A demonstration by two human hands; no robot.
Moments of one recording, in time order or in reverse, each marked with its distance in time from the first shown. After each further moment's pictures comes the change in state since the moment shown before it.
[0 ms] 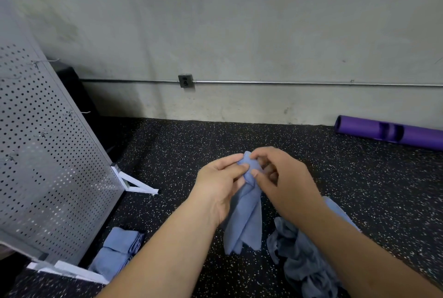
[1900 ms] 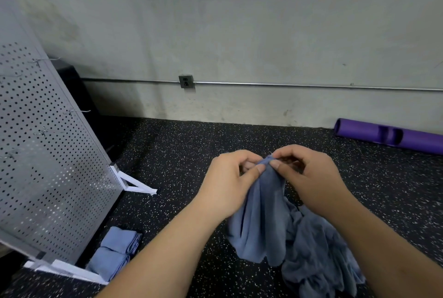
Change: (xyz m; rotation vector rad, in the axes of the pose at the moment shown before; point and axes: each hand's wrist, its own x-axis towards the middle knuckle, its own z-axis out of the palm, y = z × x) left_hand -0.003 0.001 -0.005 0.945 -0.231 0.697; right_hand 0.006 0.008 -0.044 0.184 0.035 0.035
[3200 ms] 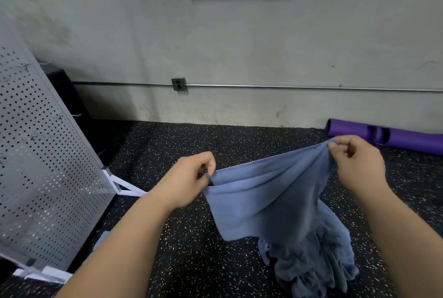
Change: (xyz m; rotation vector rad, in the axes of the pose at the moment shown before) left_hand 0.011 -0.048 -0.063 0.423 -0.207 0.022; right_hand 0.013 0.080 -0.079 -0.115 0.476 0.380
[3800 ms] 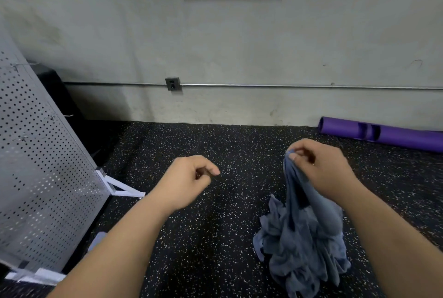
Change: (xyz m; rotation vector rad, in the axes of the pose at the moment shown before) left_hand -0.007 0.011 0.011 -0.077 0.041 -0.033; right_hand -0.029 -0.029 0.001 -0.276 -0.382 -0.383
